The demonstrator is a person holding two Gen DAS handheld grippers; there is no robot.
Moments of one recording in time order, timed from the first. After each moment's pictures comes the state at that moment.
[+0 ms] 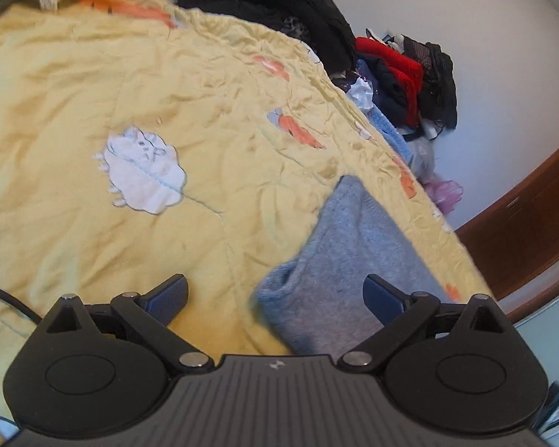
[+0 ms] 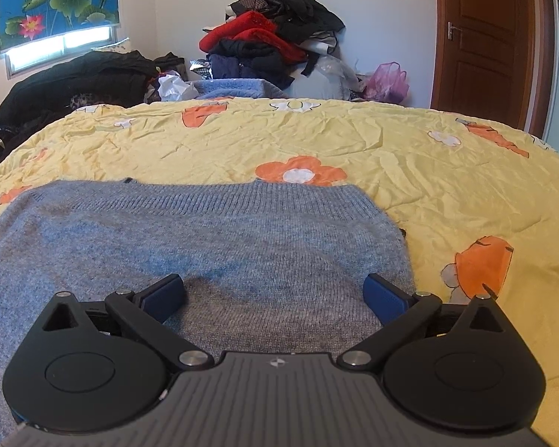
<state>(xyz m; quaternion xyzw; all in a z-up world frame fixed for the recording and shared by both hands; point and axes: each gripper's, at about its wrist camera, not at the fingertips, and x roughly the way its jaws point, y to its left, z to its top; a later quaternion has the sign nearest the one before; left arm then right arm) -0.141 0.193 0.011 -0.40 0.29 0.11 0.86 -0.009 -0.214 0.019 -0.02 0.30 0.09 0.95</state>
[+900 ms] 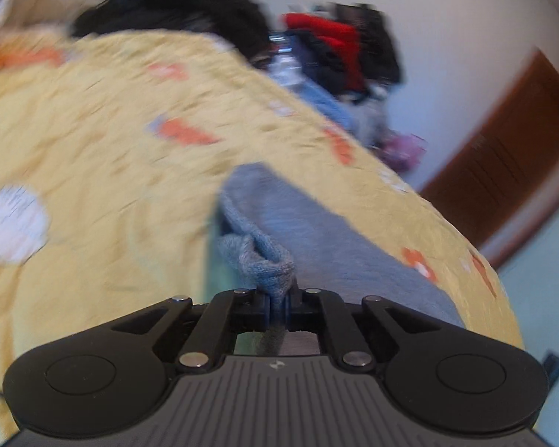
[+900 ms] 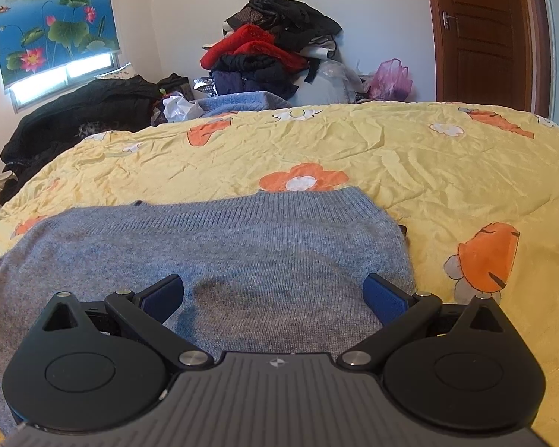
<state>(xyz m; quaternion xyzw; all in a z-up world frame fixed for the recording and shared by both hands) -0.082 0.106 0.064 -0.26 0.30 0.02 0.92 -0.012 -0.232 0.021 0.04 0.28 0.11 0.95</state>
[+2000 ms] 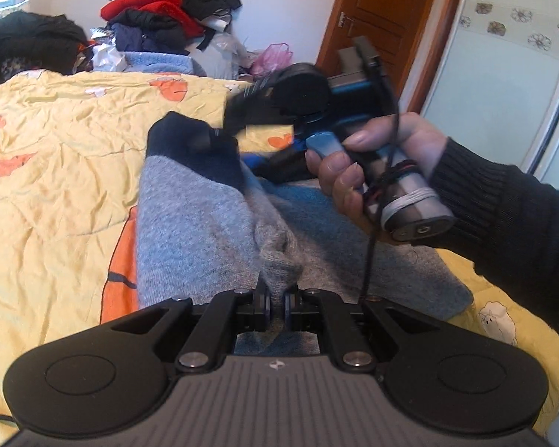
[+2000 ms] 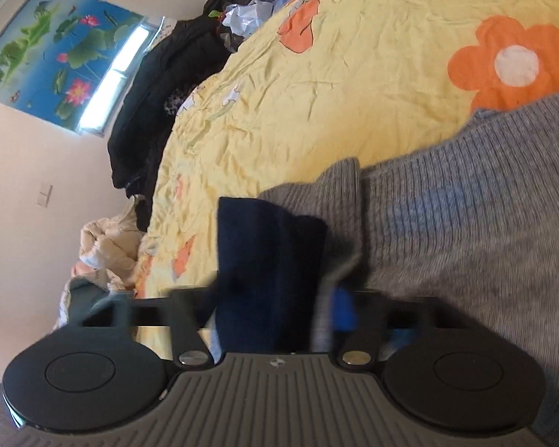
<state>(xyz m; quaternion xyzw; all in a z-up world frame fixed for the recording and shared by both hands) -0.079 -0.008 0.045 -0.05 0.34 -0.16 0.92 0.117 -0.151 0.023 0.30 0.50 0.30 0.75</state>
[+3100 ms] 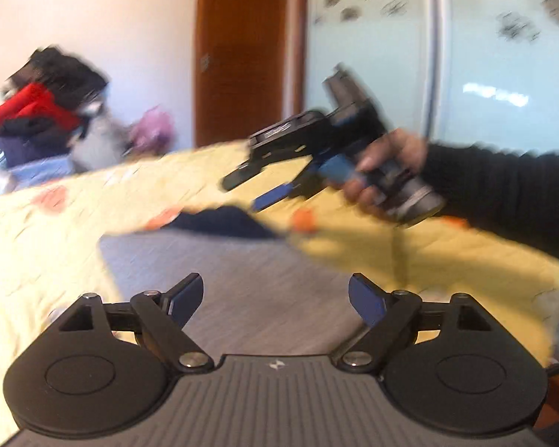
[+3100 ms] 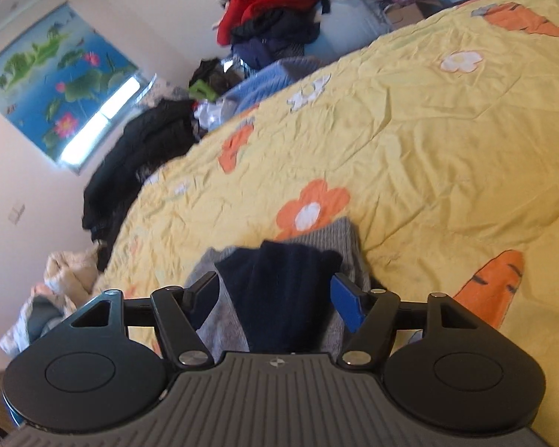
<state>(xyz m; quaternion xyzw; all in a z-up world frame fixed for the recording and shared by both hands) -0.079 -0.066 0.057 0.07 0.24 -0.32 0.91 0.082 -0.335 0.070 0.24 0.41 0.23 0.85</state>
